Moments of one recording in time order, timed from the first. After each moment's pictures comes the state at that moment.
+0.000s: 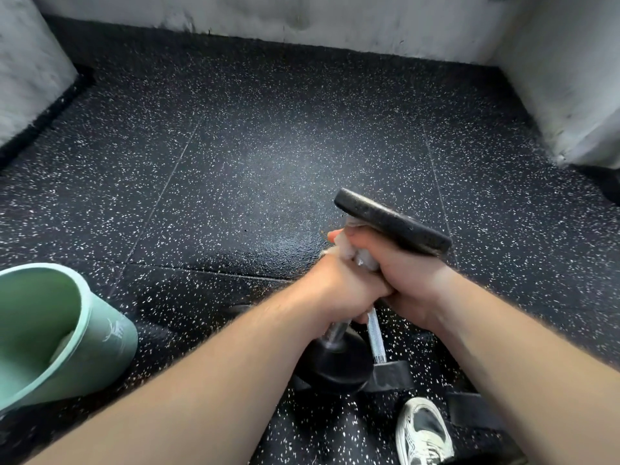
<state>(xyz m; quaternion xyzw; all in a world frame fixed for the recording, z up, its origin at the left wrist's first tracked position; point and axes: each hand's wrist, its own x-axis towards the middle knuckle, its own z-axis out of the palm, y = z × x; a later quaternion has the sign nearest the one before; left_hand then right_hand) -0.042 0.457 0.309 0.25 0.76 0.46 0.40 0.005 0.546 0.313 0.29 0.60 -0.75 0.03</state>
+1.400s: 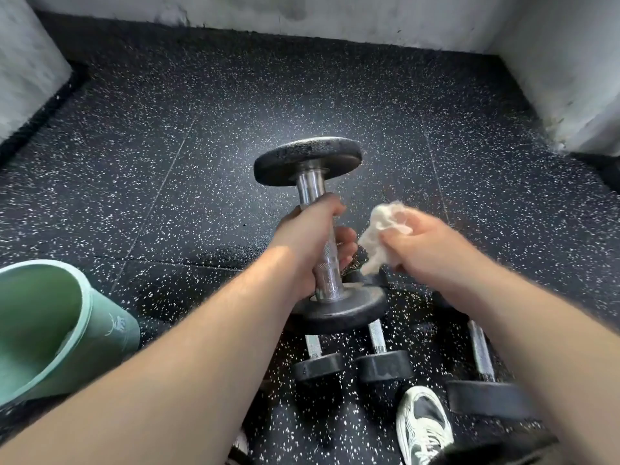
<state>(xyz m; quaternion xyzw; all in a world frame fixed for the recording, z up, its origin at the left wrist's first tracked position) -0.075 0.458 0.314 -0.08 0.61 0.66 0.43 0.029 0.577 0.327 0.33 0.81 -0.48 0.02</state>
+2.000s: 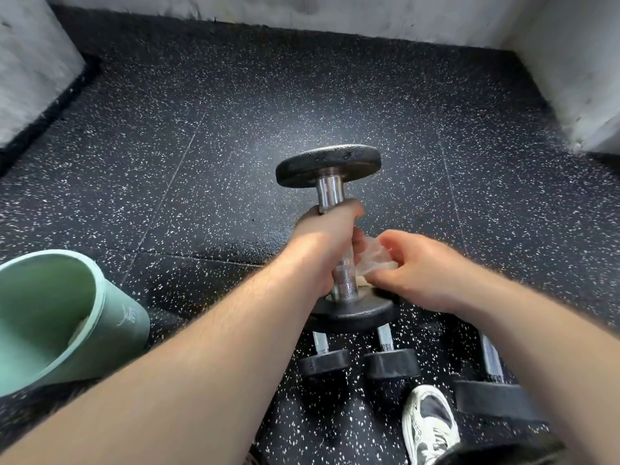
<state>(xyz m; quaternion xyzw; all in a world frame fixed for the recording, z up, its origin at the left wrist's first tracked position) -0.073 0.468 0.306 -0.10 0.66 0.63 0.39 0.028 0.570 0.315 0.25 0.91 -0.31 0.14</state>
